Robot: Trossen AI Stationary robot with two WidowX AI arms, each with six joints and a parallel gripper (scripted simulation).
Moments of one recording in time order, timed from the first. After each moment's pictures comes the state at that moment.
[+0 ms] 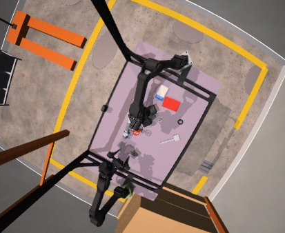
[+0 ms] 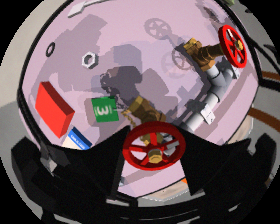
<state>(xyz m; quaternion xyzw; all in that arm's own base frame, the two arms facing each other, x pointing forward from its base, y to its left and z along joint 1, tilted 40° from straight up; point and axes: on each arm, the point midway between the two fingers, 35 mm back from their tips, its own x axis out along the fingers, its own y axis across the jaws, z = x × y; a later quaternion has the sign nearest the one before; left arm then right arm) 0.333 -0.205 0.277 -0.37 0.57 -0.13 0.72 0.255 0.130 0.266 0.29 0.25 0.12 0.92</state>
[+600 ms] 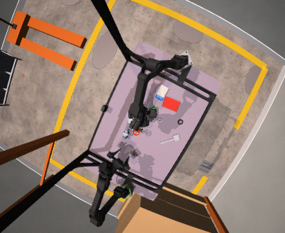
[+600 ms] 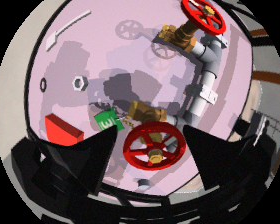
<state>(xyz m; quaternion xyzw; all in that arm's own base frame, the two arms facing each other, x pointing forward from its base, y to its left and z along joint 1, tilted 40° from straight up) 0.333 -0.205 0.277 -0.24 0.54 -0.22 0.77 0.255 0.130 0.266 0.29 0.25 0.12 0.92</state>
